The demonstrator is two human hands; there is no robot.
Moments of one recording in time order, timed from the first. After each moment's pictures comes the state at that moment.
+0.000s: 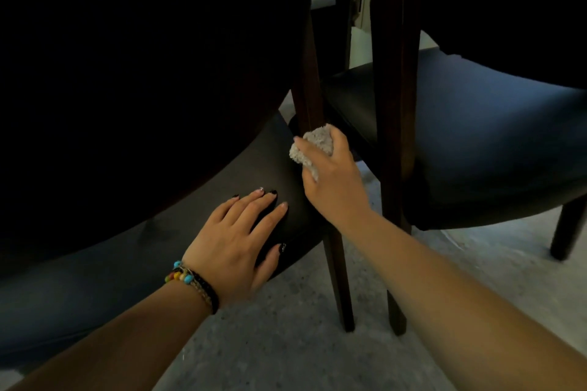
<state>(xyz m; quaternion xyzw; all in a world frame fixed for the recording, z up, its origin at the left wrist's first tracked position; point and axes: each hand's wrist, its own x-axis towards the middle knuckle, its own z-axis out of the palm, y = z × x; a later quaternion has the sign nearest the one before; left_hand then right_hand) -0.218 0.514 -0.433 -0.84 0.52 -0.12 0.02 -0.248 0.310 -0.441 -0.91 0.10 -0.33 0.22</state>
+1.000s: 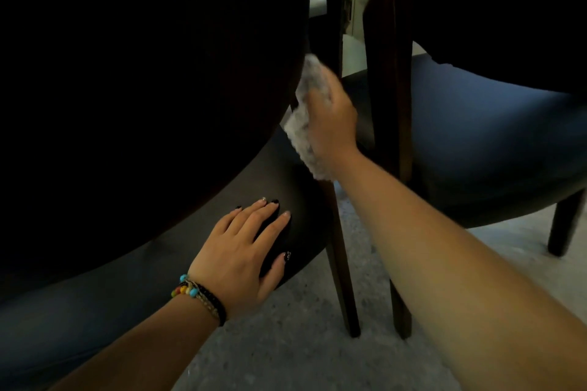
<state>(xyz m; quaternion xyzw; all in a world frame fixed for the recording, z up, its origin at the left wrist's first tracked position) -0.216 0.515 -0.435 -0.84 0.52 -0.13 0.00 -0.200 0.296 -0.368 -0.70 0.12 -0.40 0.57</state>
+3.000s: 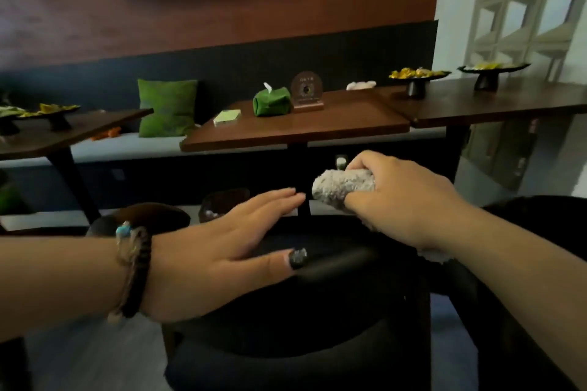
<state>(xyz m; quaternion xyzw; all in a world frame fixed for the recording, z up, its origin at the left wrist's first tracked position) -0.250 0.633 -0.093 -0.87 0.44 0.02 -0.21 -0.268 0.394 -0.075 -0.97 0.00 -0.09 0.22</state>
